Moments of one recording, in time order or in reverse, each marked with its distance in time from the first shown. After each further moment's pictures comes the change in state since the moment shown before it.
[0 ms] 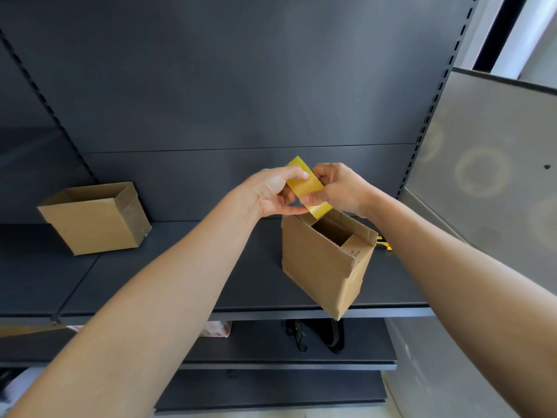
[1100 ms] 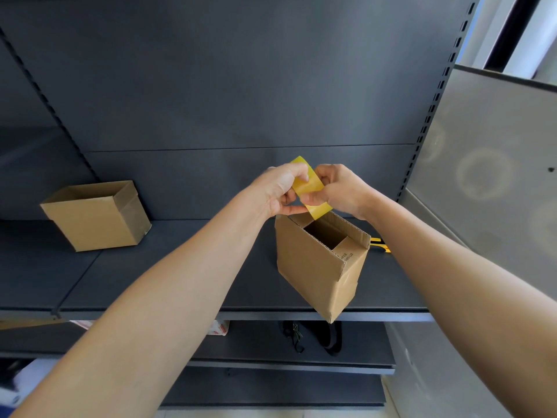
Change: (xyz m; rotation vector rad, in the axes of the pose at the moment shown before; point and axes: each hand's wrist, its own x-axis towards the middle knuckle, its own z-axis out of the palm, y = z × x) left_hand 0.010 -0.002 0.031 0.098 0.167 0.038; right_hand 0.003 0.018 -0.012 0.062 0.003 0.017
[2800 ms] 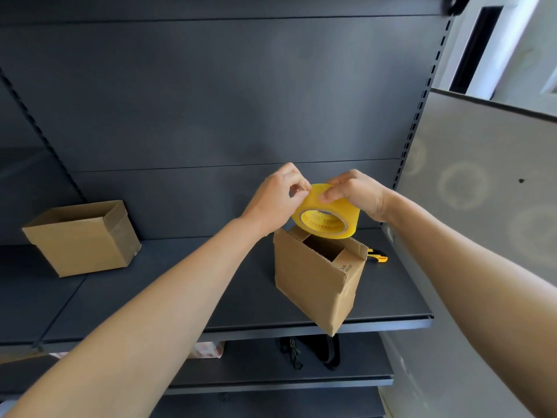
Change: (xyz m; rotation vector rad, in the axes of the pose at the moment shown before) left_hand -0.011 -0.005 -0.019 0.835 0.054 0.986; right_hand -0.012 -0.018 -0.028 -0.036 0.044 0.137
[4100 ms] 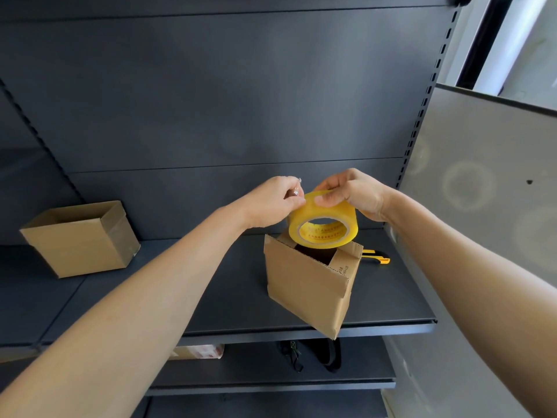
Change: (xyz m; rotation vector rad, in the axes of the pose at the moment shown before) left_hand 0.014 -0.007 -0.011 -0.066 -0.364 -0.209; right_hand 0.018 0.013 -0.006 0.131 -0.116 -0.053
